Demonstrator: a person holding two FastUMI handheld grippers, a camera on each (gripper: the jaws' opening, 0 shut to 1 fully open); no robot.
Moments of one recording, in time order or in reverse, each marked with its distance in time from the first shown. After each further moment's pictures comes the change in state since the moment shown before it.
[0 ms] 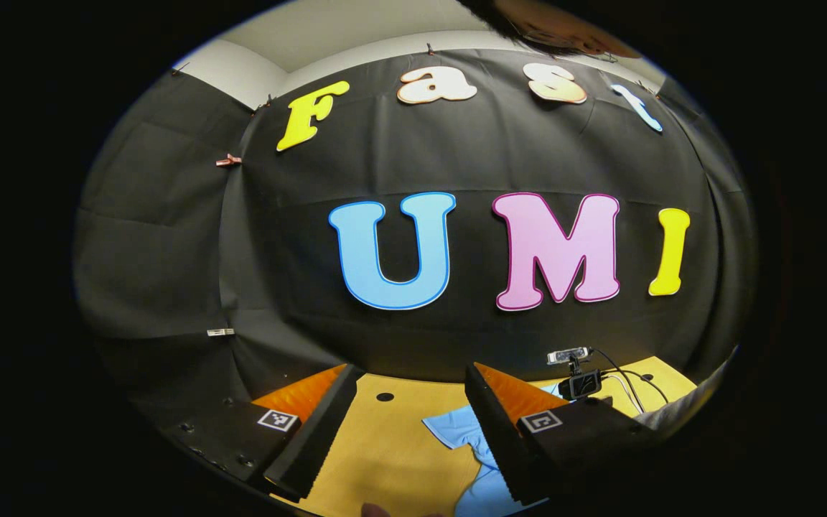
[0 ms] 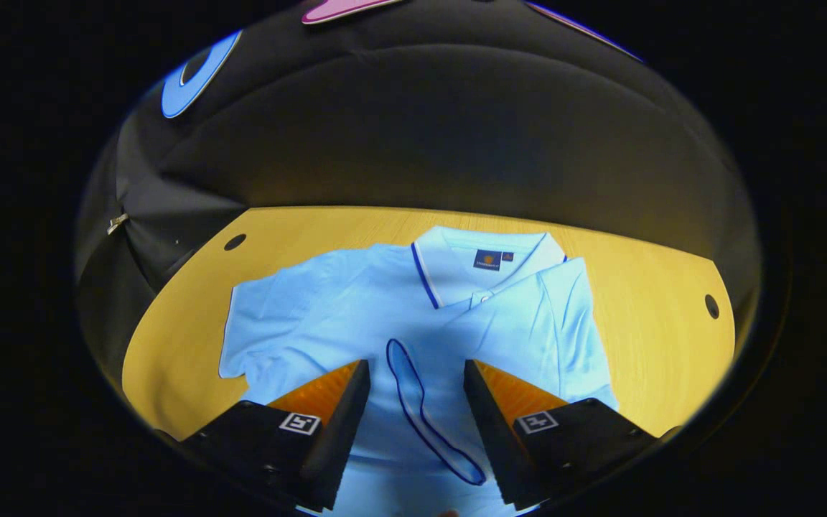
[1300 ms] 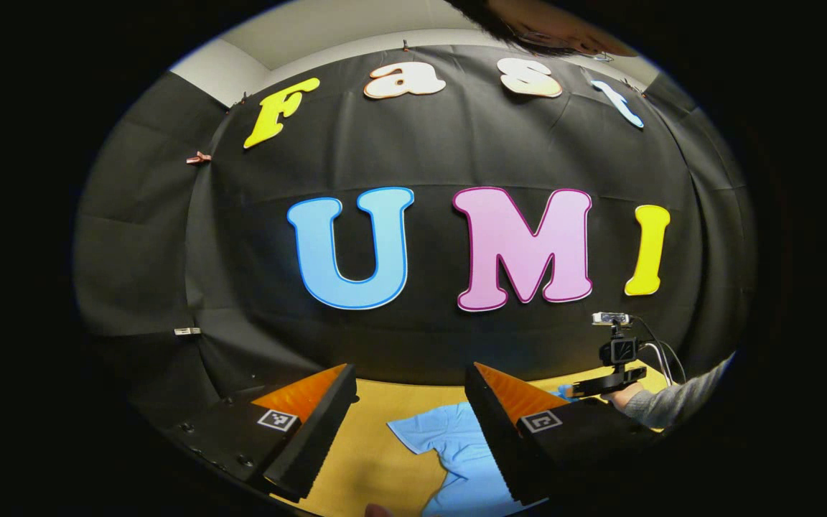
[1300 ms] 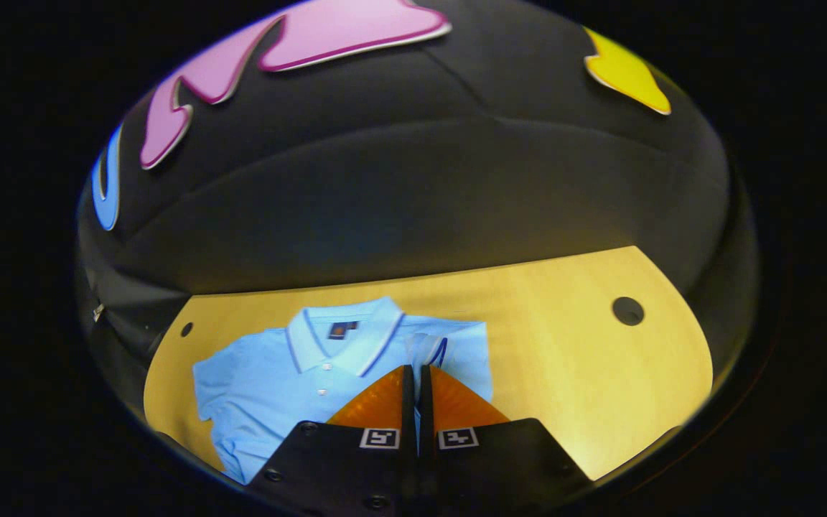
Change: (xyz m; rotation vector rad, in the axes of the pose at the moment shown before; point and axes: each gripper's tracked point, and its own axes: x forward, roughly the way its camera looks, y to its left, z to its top) left arm 0.019 -0.056 -0.003 0.007 0.000 -0.079; right arm -0.045 -0.126 0.057 0.212 -0.112 -0.106
